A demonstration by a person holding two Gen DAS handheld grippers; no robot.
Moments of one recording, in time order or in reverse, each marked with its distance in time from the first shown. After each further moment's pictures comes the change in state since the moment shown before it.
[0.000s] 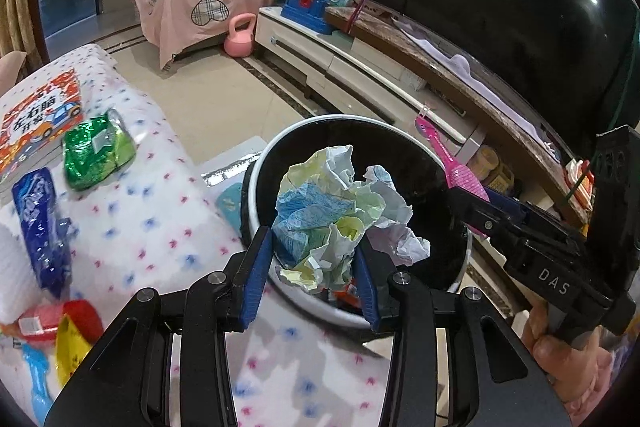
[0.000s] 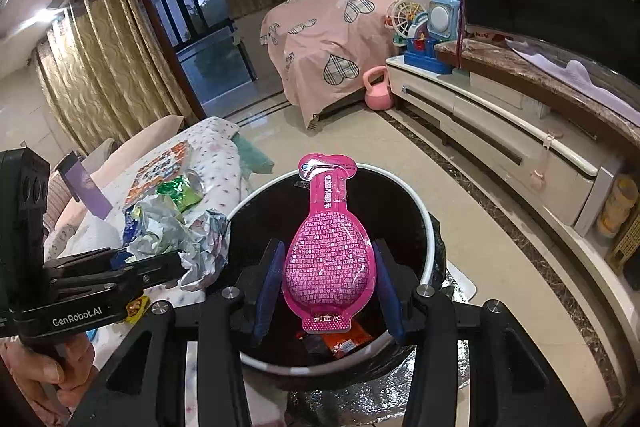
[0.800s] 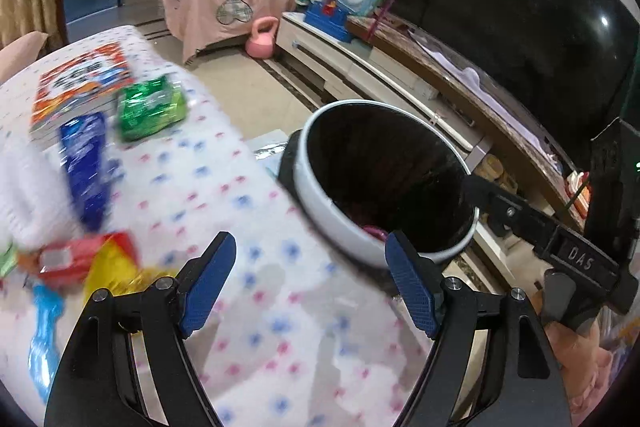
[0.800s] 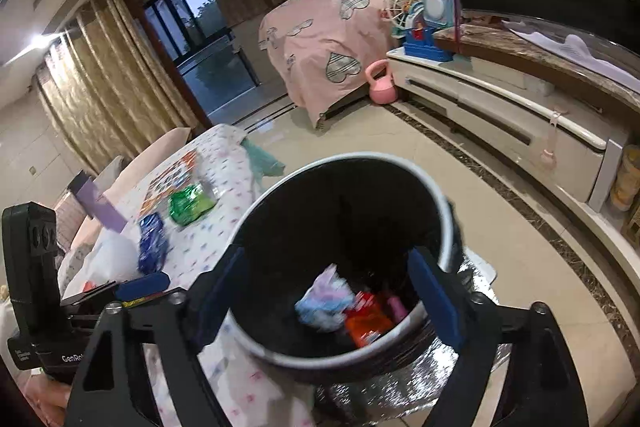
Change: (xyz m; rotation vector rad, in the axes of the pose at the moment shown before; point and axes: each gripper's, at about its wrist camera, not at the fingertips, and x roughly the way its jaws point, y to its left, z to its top) left arm -0.053 0.033 -0.051 -0.082 -0.055 0.026; right arm -0.012 0.013 -0.014 0.070 -0.004 0.064
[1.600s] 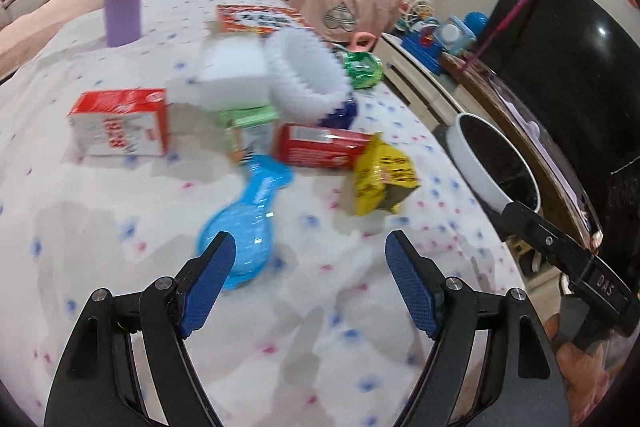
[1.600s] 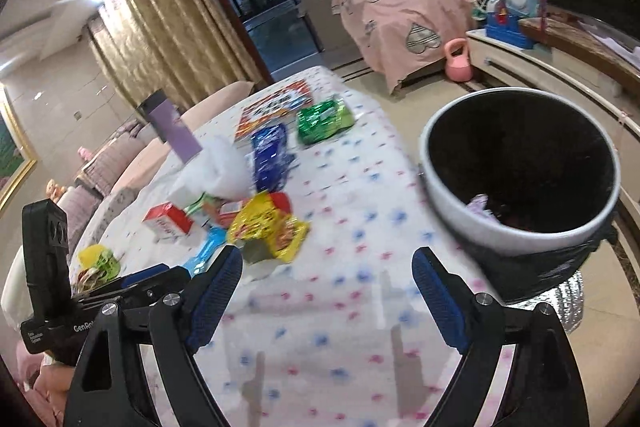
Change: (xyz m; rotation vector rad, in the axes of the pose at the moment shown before) left arm -0.095 0.141 -0.096 -0.268 -0.053 0.167; right arm 0.012 0.141 -0.073 -0.131 0.107 0.172
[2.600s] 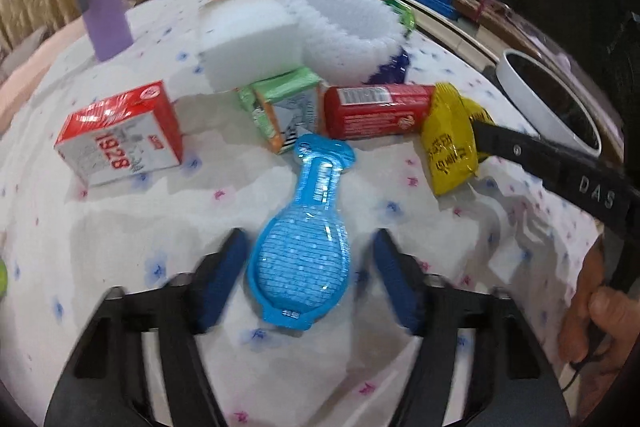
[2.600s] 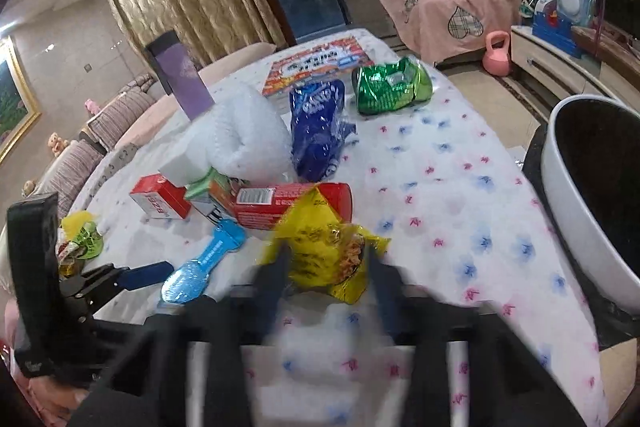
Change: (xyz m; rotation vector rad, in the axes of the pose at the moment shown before) left arm 0.045 0.007 -0.001 0.234 0.092 0.141; right arm 0.092 0.043 0.006 -0.109 0.105 0.014
